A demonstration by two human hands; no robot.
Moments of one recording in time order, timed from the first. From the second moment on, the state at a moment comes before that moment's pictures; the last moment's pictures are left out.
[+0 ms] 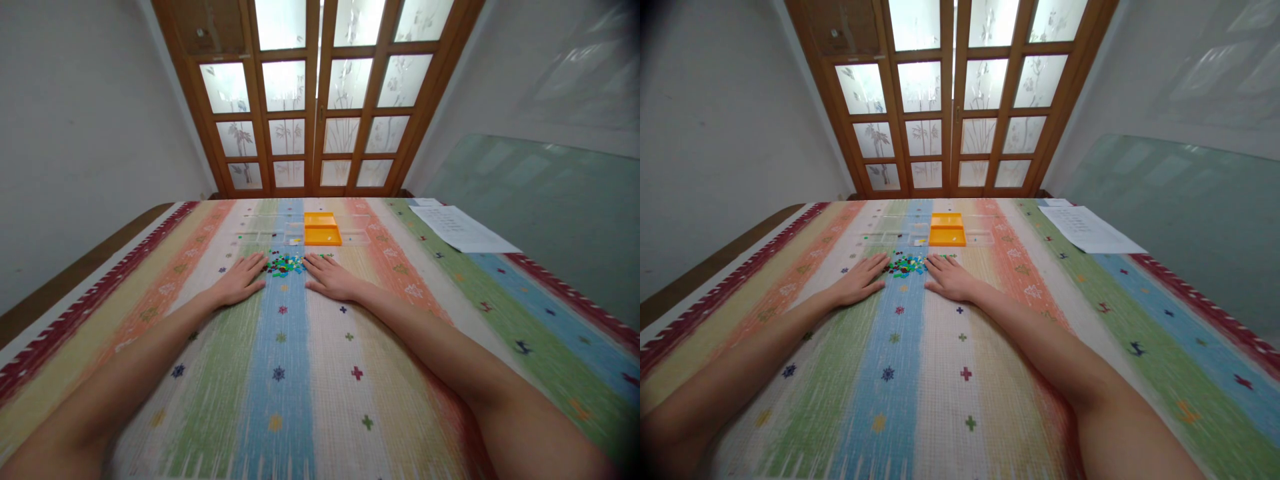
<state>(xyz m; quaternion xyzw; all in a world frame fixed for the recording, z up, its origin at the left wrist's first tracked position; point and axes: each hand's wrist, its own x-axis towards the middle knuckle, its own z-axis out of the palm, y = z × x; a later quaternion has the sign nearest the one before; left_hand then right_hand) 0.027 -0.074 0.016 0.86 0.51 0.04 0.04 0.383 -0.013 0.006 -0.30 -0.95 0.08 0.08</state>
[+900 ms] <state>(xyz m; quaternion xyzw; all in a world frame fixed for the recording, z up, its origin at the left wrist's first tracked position) 0.080 -0.074 0.025 0.89 0.45 0.06 0.05 0.382 -0.016 0.007 -0.31 -0.94 0.08 0.10</state>
